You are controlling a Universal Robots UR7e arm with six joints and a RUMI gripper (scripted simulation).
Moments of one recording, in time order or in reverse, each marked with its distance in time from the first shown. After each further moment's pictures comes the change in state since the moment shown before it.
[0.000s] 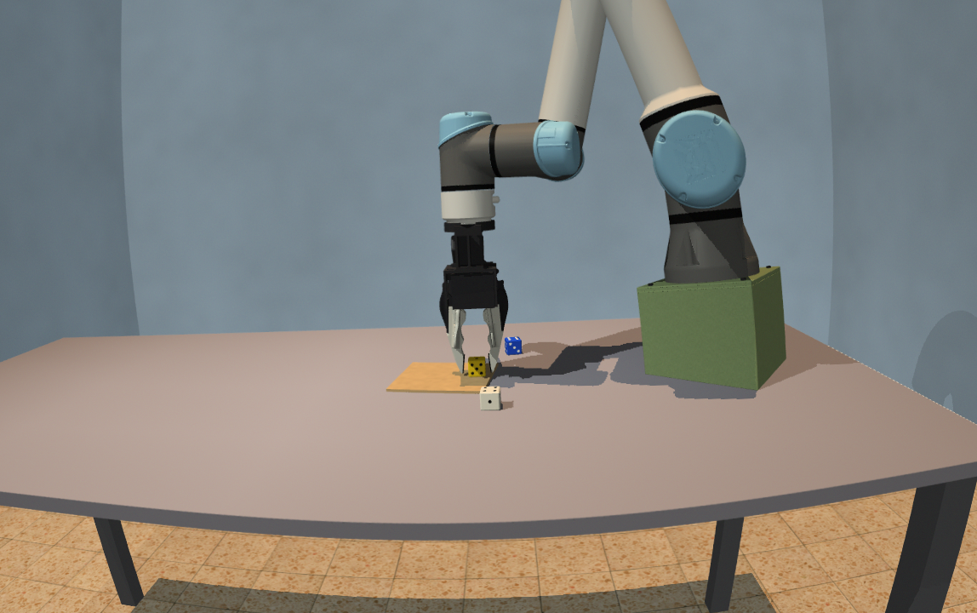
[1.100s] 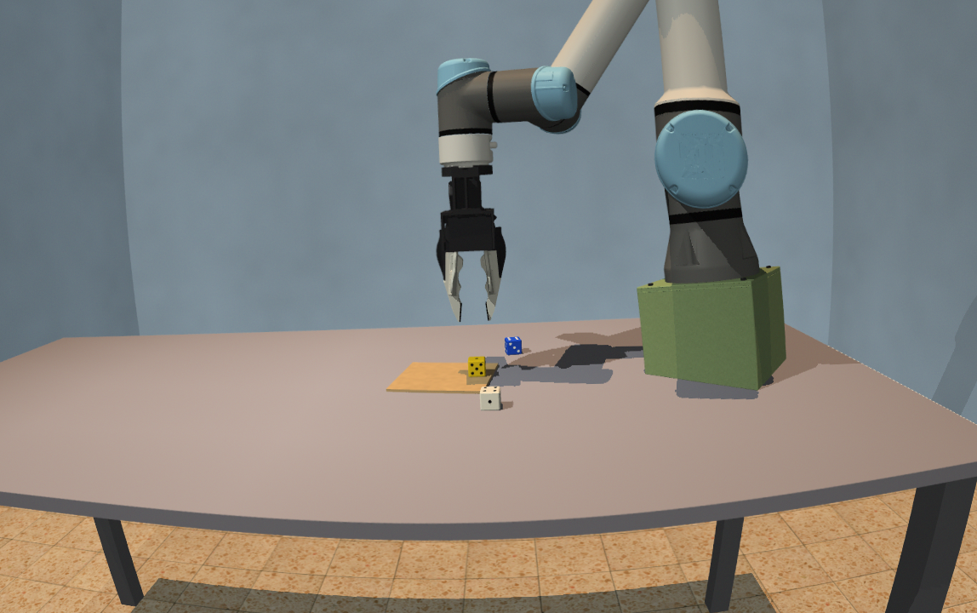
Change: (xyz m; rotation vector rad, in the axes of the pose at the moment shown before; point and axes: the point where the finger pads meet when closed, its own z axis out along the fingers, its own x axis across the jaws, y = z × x) arm 0.000 0.000 -0.078 0.001 -0.002 0.000
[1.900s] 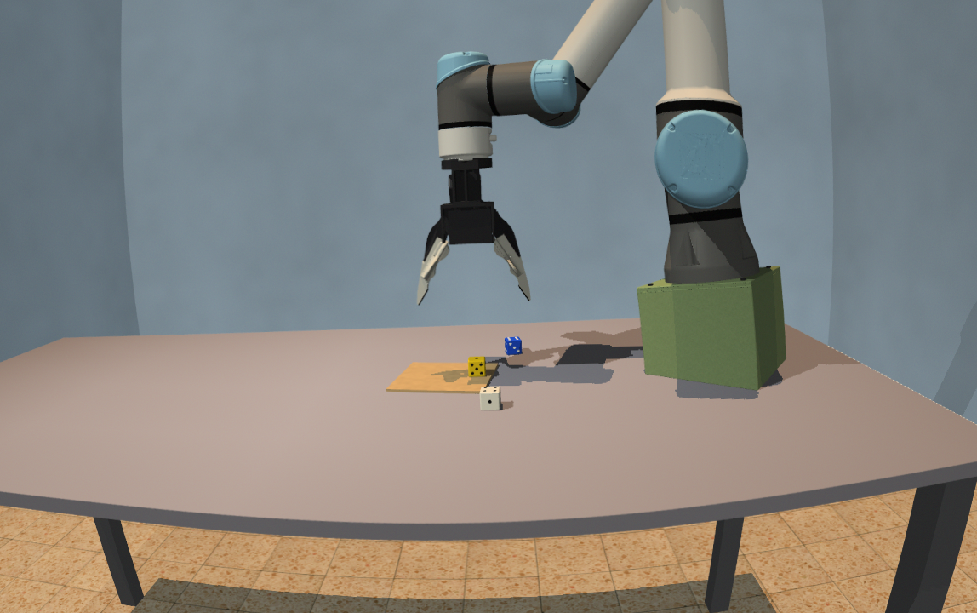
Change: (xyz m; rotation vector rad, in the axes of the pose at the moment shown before) arm 0.000 0.000 -0.010 -0.001 0.002 0.000
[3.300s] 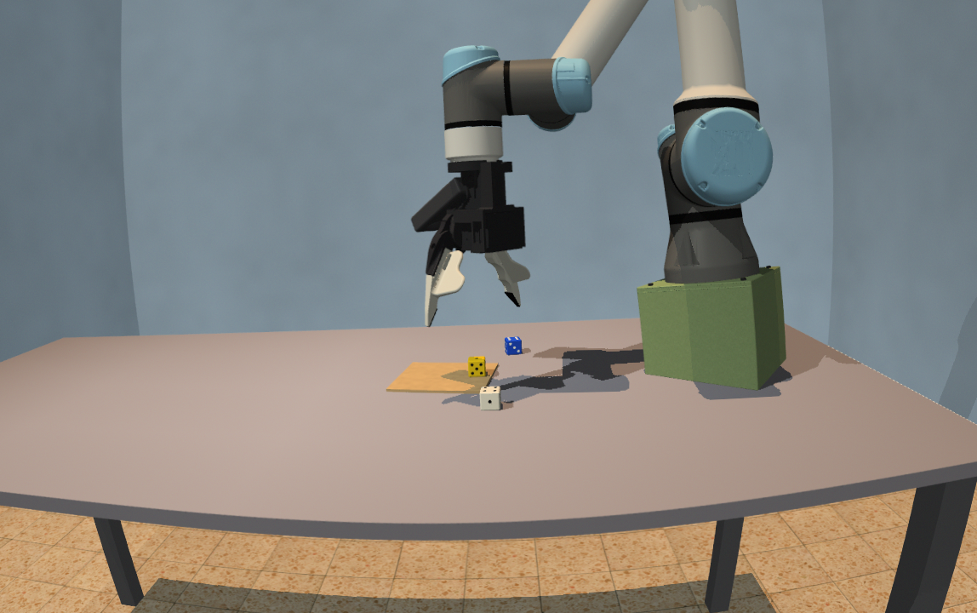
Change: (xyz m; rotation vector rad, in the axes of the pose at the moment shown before) arm 0.004 0.067 0.006 0.001 0.004 -0.751
